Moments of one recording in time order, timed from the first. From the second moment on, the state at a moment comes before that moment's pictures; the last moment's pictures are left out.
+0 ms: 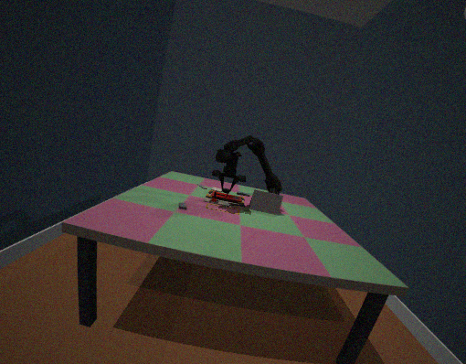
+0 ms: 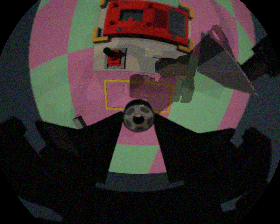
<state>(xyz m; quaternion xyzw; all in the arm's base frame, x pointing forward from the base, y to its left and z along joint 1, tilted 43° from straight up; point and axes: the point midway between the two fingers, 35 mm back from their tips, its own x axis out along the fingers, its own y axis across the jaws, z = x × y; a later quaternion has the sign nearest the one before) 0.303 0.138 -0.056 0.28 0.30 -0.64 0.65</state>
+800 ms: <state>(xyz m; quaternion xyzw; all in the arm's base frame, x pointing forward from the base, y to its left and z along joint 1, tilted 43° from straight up) 0.299 0.072 -0.129 0.28 0.30 -0.65 0.64</state>
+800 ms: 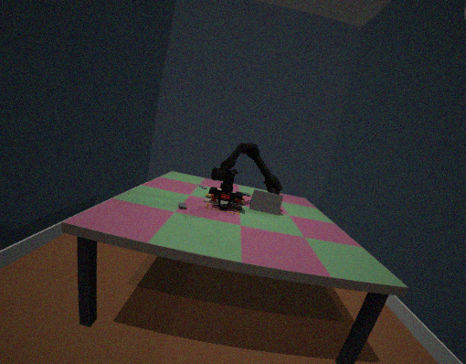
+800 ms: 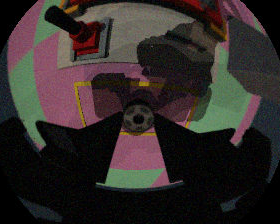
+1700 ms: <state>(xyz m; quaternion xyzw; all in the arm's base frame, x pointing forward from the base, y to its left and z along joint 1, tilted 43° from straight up) 0.265 0.113 -0.061 0.28 0.30 -0.65 0.64</state>
